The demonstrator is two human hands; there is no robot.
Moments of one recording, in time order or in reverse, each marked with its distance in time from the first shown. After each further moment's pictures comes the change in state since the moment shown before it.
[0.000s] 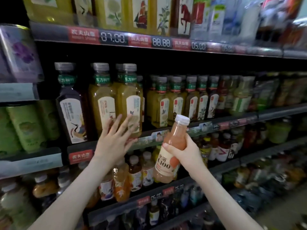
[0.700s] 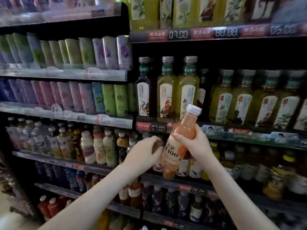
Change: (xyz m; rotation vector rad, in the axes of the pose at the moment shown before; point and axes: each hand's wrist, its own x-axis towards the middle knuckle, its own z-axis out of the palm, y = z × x) left_hand -0.089 0.075 -0.123 -0.484 -0.251 -0.717; right_hand -0.013 -0.017 0.051 0.185 -0.545 -0.121
